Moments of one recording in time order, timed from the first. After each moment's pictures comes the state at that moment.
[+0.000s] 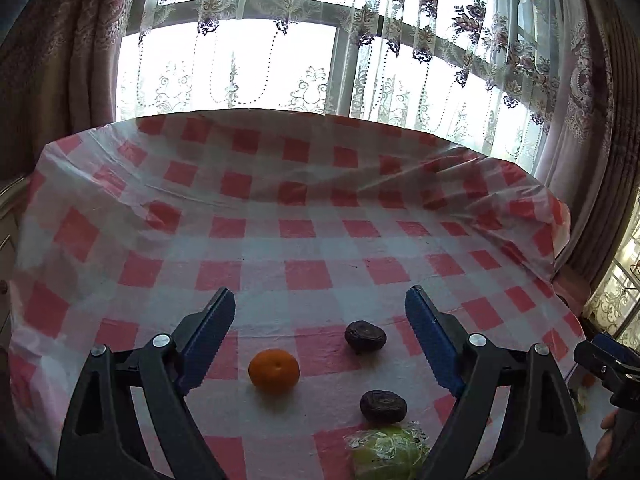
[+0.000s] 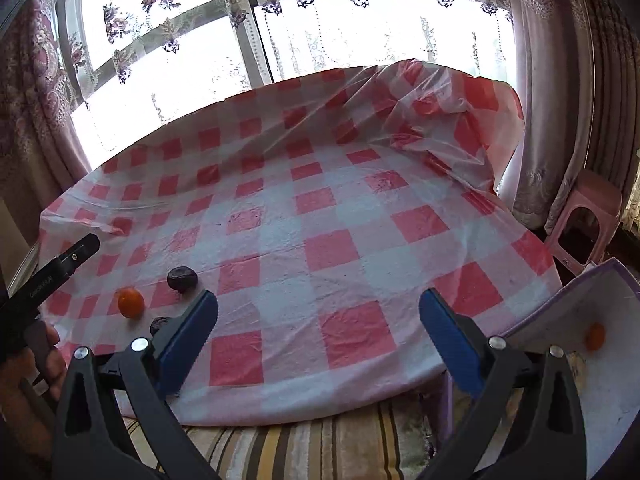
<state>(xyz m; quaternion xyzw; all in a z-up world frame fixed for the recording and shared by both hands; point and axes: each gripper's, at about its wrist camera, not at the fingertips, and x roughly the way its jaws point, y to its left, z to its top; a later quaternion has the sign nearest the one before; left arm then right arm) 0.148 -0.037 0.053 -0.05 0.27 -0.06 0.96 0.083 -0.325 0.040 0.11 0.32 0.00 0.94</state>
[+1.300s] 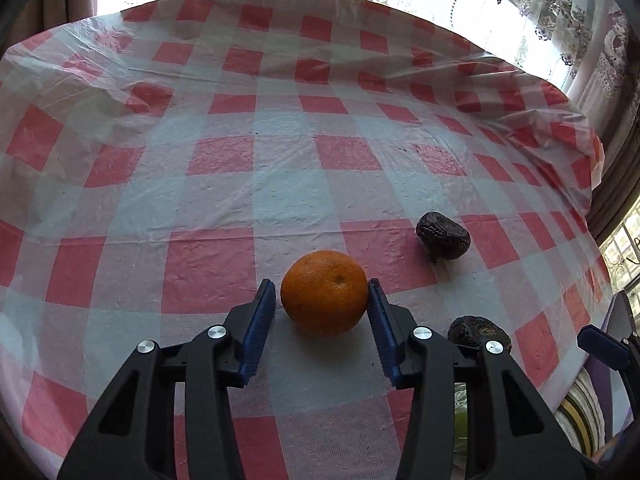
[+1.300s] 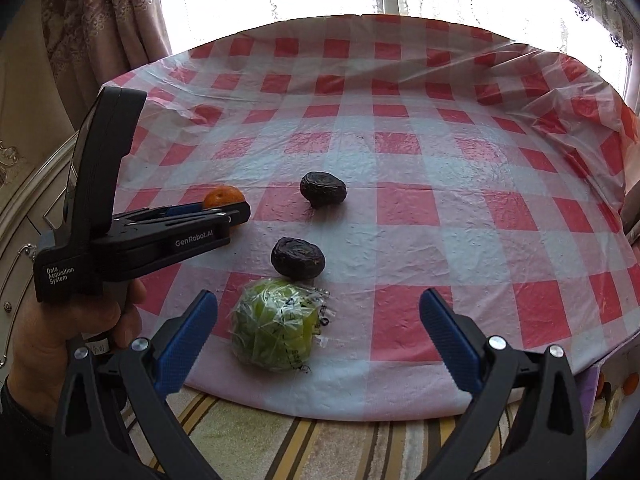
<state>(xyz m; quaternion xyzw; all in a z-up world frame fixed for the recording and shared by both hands) 0.193 -0.014 -0.033 -0.05 0.43 -0.08 0.90 0.115 -0.177 0.000 0.00 0.41 0.13 0.90</state>
